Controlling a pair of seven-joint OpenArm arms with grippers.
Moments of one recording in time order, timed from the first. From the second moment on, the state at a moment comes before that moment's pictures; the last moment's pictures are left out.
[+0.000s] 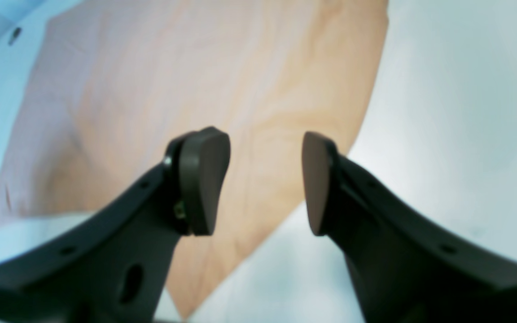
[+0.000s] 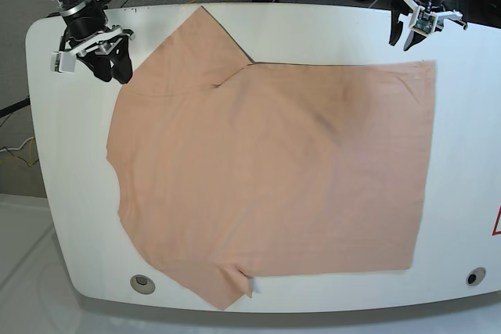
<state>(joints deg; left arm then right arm) 56.3 -23.8 -12.6 120.9 -9.8 -11.5 9.0 -36.8 12.1 29.4 112.0 50.2 21.6 -35.5</state>
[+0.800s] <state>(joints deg) 54.7 -22.1 -12.7 121.0 -9.4 -10.6 8.9 -28.6 11.2 25.9 94.1 45.4 18.5 -36.9</state>
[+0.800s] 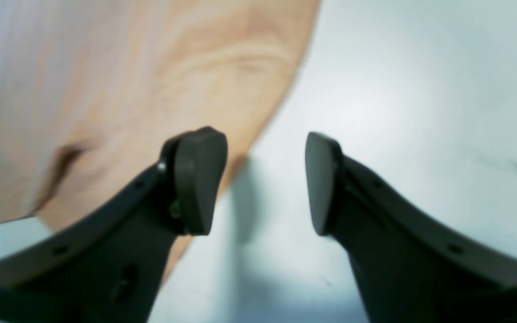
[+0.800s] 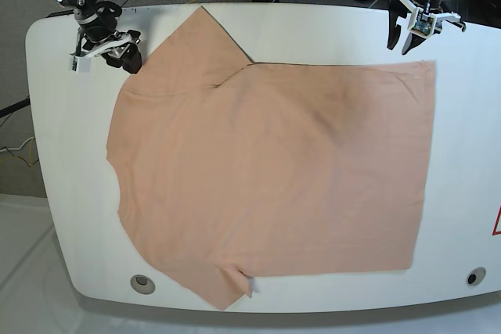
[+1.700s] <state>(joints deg) 52.7 -22.3 -13.9 120.7 -9.6 -10.6 13.5 -23.9 14.0 17.8 91.0 54.2 19.2 -43.7</state>
